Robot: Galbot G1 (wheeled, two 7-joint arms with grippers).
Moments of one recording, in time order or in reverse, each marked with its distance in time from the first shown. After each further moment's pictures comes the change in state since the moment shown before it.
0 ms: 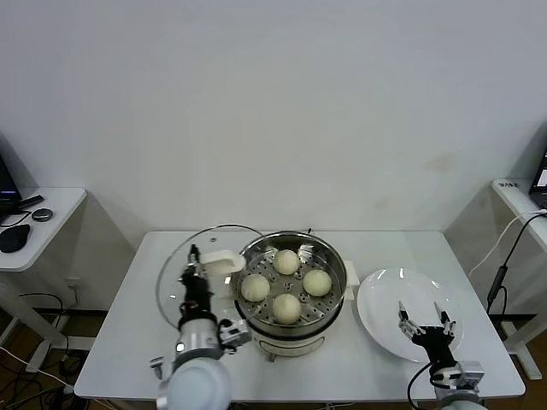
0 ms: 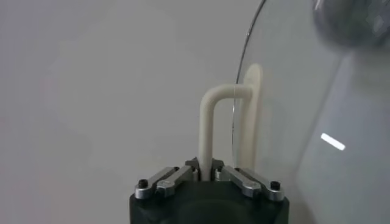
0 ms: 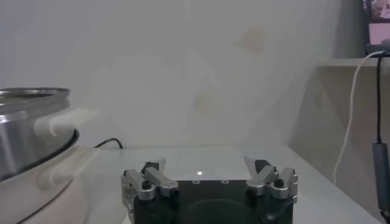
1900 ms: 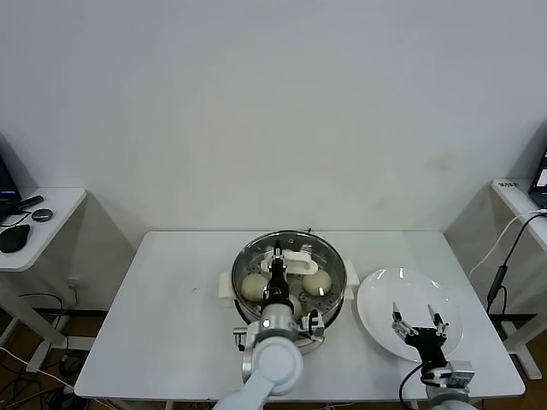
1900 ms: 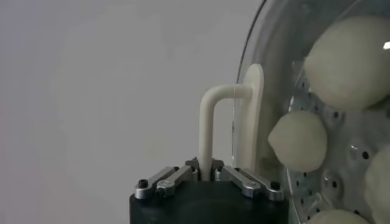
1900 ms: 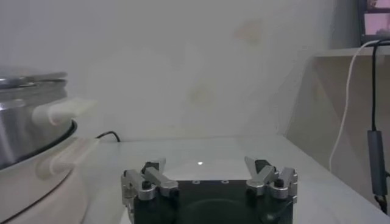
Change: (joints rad) left arm -0.261 -0.078 0.283 0.345 0.100 0.021 0.034; right arm 0.016 0.051 -0.007 -0.008 -0.036 -0.012 0.003
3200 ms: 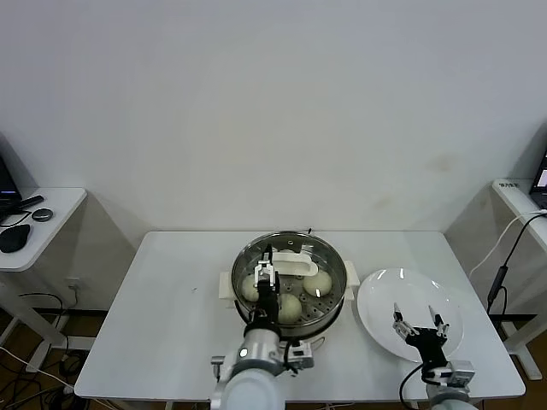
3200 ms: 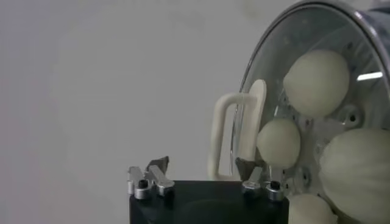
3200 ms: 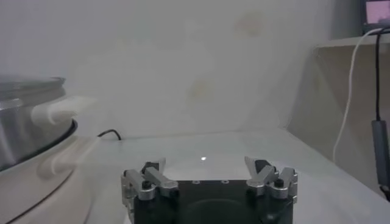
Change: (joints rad) left arm 0.172 0.100 -0.008 -0.300 -0.099 -0.017 0.027; right arm 0.009 0.004 0.009 -0.014 0.000 -0.001 -0.004
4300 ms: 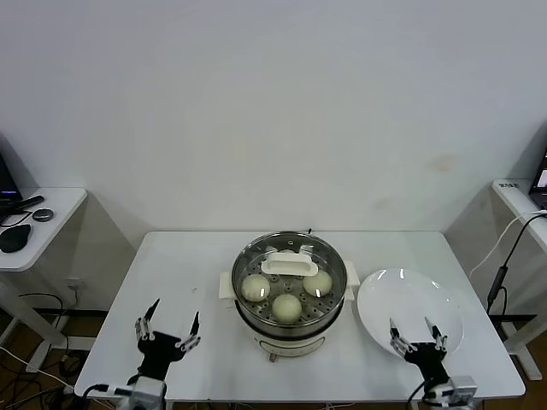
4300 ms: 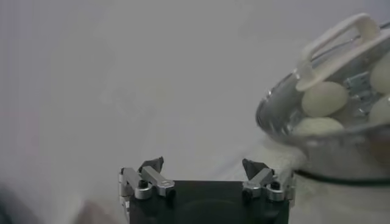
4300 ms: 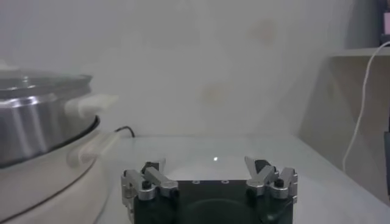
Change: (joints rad) left arm 0.538 -0.015 -0.708 -0.139 -1.203 -0.432 -0.282; right arm -0.136 -0.066 -0.038 0.094 -0.005 -0.020 0.003
